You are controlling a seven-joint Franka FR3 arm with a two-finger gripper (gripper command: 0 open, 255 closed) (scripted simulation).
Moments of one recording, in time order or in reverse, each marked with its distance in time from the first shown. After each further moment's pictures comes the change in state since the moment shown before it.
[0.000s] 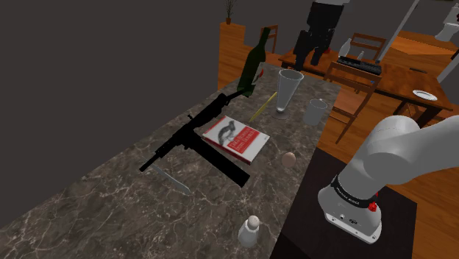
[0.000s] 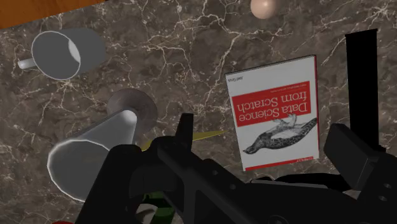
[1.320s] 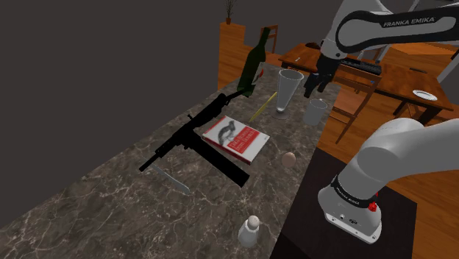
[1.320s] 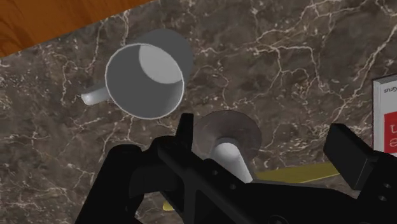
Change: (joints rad) arm -0.175 -0.014 -0.311 -0.396 -0.258 0.464 -0.240
